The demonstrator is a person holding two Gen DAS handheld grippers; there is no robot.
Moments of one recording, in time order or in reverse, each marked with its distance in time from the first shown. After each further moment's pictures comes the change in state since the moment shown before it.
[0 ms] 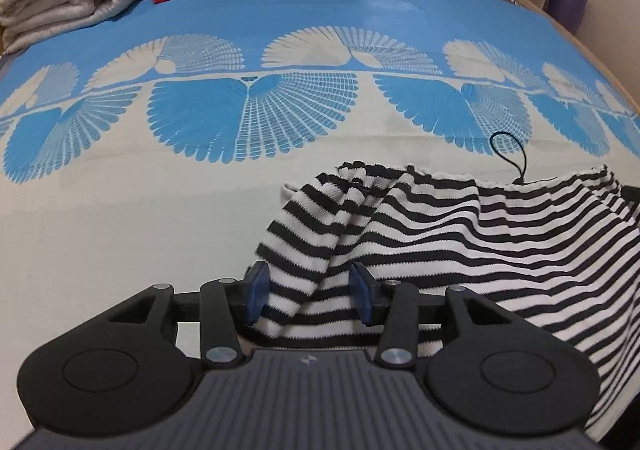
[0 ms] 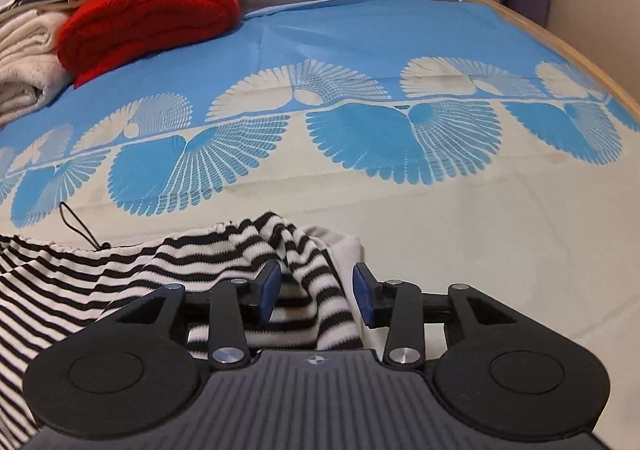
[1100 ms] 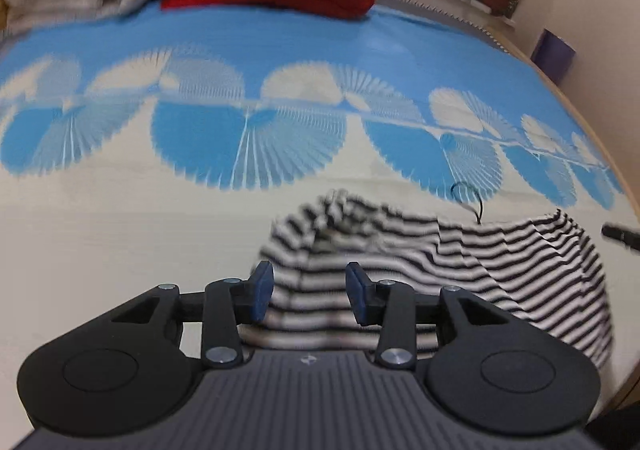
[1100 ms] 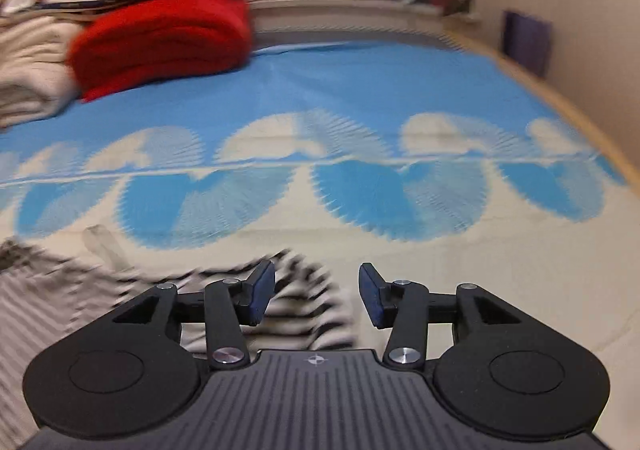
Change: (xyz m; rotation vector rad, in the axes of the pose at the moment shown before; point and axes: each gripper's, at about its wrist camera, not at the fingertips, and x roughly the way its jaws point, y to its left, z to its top) left arm -0.038 0.025 0.011 -0.135 -0.038 -0.118; right arm -0.040 0.013 0.013 -0.059 -0.092 0.018
